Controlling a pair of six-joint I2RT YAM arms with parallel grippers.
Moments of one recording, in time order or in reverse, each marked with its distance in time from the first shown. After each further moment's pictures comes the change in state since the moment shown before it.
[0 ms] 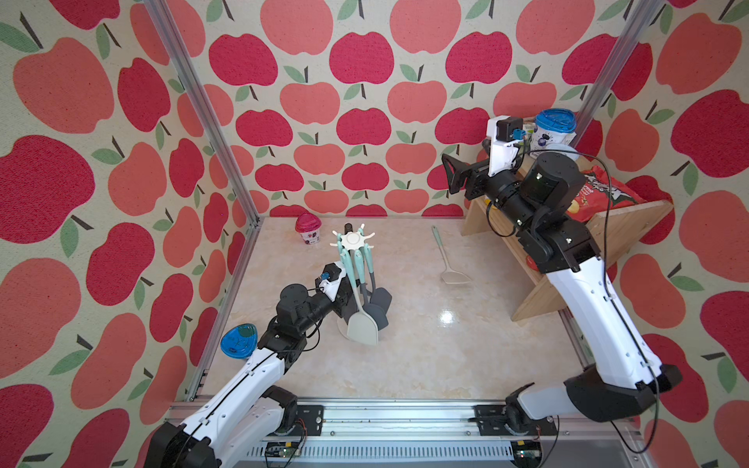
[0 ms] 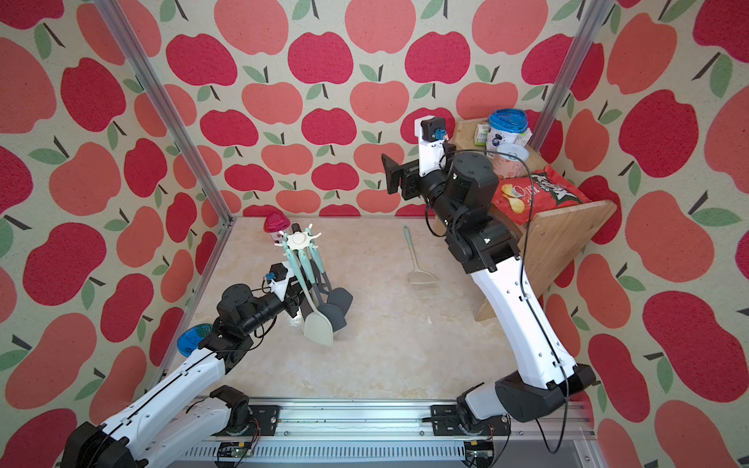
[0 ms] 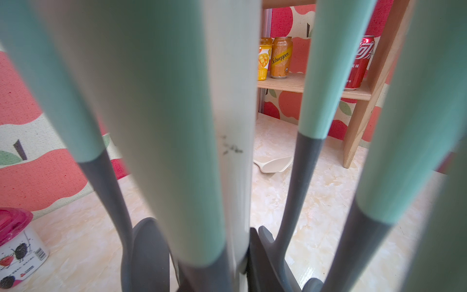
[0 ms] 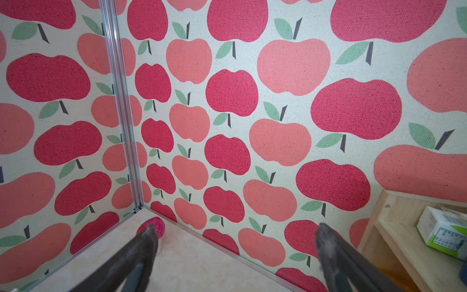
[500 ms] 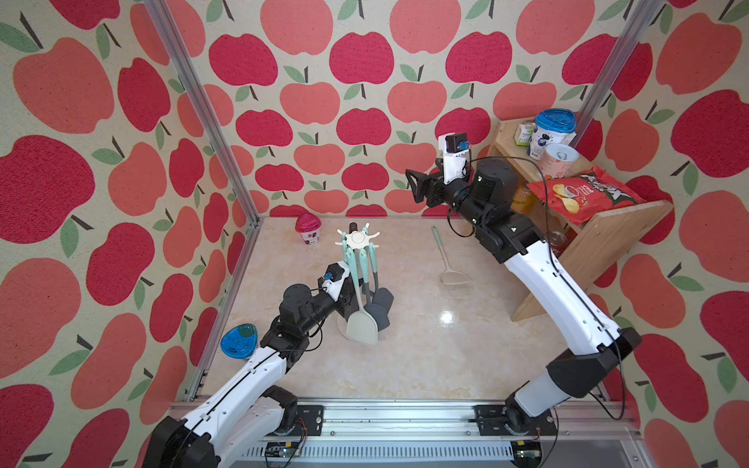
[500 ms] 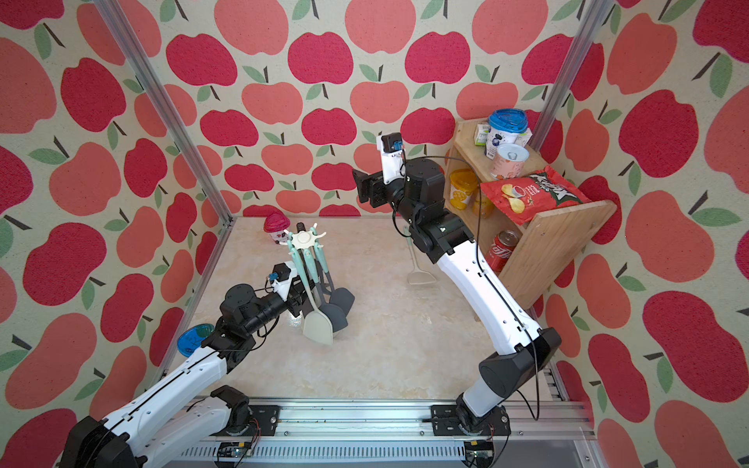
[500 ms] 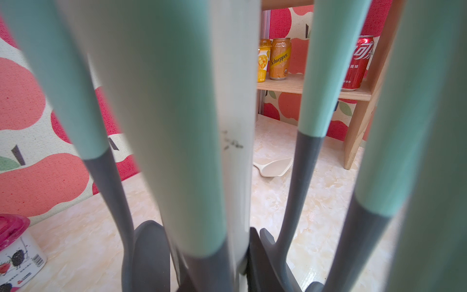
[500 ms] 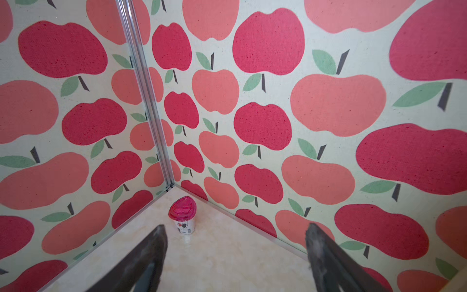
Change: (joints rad) left arm -0.032 0.016 0.003 0.021 -0.032 0.006; right arm 0.076 0.195 -0.002 0.000 -0.052 0.130
